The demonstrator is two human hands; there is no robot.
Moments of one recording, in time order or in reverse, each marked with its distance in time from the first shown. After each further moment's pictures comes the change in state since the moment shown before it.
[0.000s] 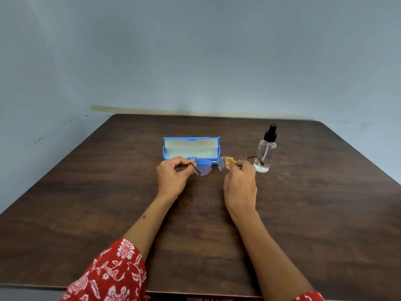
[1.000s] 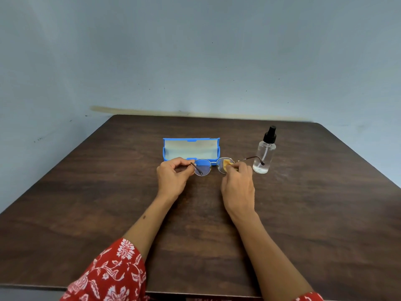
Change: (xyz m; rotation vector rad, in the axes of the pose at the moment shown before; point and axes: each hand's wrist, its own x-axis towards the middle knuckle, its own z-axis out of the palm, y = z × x) left_hand 0.000 0.000 0.001 0.053 0.016 0.034; right_hand -0.001 -0.001 -0.001 -0.012 -0.045 -0.048
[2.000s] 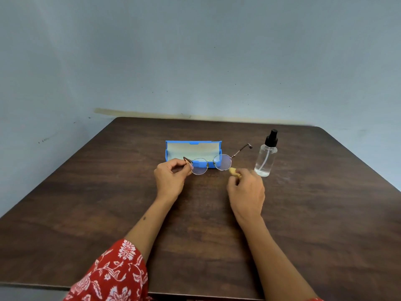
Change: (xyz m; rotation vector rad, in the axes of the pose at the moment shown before) left_hand 0.005 -0.004 -0.006 -0.152 0.043 -0.056; right_hand -0.001 0.006 -0.004 0.203 0.175 0.181
